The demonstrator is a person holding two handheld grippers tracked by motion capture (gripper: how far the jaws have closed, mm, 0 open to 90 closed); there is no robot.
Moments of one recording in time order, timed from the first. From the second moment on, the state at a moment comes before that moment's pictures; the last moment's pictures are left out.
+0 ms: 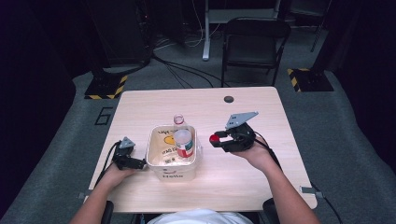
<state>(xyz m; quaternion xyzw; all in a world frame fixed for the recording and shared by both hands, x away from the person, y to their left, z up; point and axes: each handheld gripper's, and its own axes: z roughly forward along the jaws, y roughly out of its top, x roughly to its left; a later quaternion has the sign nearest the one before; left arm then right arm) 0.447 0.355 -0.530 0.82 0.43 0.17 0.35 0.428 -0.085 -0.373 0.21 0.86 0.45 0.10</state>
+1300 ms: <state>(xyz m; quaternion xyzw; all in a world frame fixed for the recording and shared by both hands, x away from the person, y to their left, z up) 0.447 0.356 -0.530 0.82 0.42 0.18 0.35 0.429 -0.012 -0.318 0.12 0.88 0.45 0.06</state>
